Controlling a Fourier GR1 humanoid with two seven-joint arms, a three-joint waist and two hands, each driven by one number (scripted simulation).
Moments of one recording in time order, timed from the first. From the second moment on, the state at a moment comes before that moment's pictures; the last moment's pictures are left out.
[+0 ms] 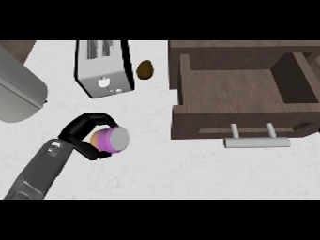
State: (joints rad) left arm -0.62 0.24 0.00 -0.30 -0.26 -0.51 -0.80; right arm 0.26 -0.02 -0.23 -2.13 -0.08 0.21 0.07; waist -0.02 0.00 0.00
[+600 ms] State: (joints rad) left arm -0.56 0.18 0.12 -0.42 -0.10 -0.40 -0.69; right arm 0.29 -0.01 -0.24 -2.16 -0.08 0.19 0.08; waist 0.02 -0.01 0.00
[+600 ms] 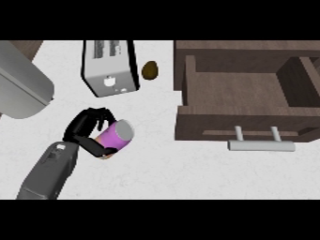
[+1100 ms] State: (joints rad) left arm -0.50 0.11 0.24 -0.72 0.04 -0.09 -0.47; right arm 0.34 -0.01 -0.25 -2.21 -0.10 0.20 0.09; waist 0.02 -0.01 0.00
